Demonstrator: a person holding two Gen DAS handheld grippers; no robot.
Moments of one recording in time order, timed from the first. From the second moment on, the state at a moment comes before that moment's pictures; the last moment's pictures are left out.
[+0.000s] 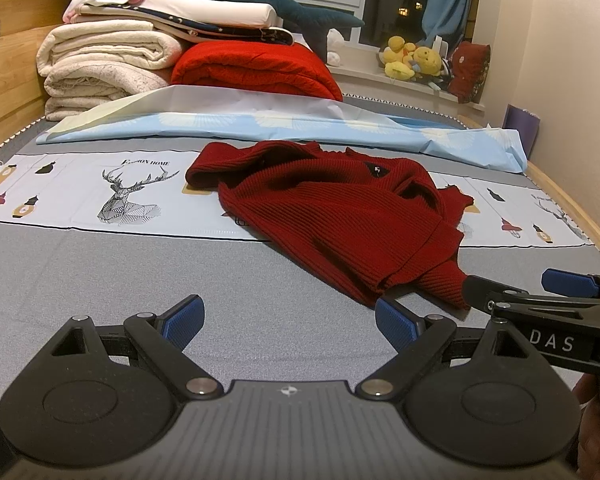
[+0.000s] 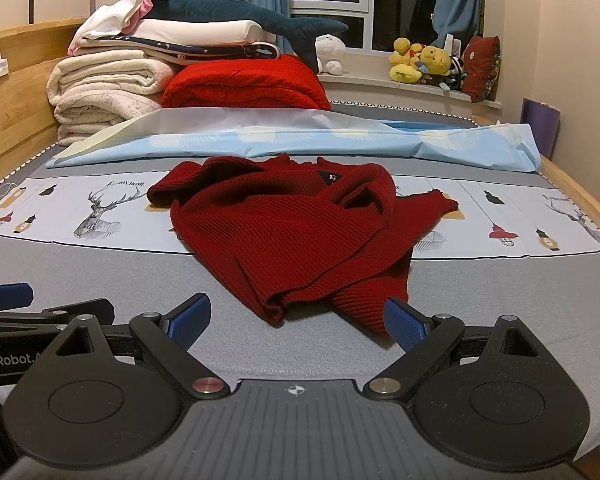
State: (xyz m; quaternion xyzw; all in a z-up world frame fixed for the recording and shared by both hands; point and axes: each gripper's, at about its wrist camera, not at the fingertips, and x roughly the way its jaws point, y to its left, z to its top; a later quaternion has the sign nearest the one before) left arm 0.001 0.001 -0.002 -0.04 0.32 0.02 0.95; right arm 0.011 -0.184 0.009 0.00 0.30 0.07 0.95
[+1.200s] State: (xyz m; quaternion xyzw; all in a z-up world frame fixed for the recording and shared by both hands) left arm 0.198 -0.006 -0.090 -0.12 0.44 0.00 0.89; right arm 0.106 -0.334 0.011 0.17 0.28 0.02 0.94
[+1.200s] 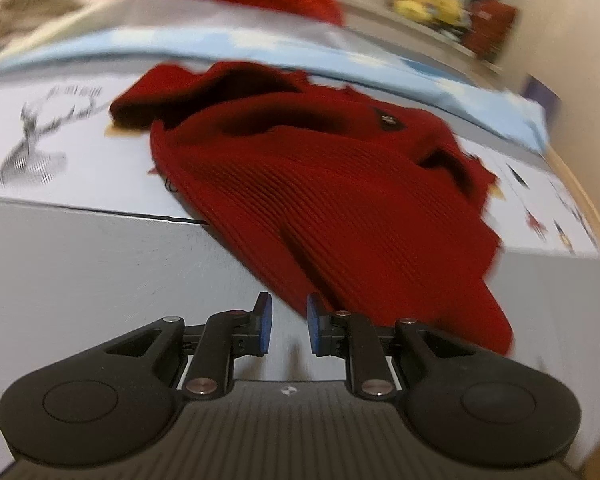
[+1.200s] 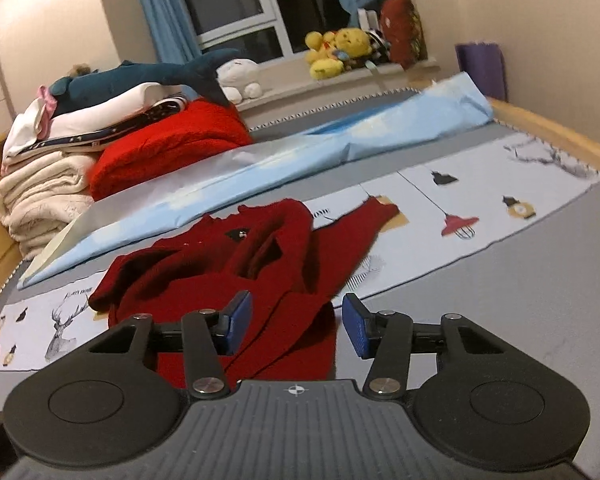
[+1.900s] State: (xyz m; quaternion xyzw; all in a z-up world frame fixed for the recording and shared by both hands) left arm 0.207 0.122 -0.061 -0.01 0.46 0.01 0.89; right arm 0.119 -0.352 0.002 0.18 0.30 -0.01 0.94
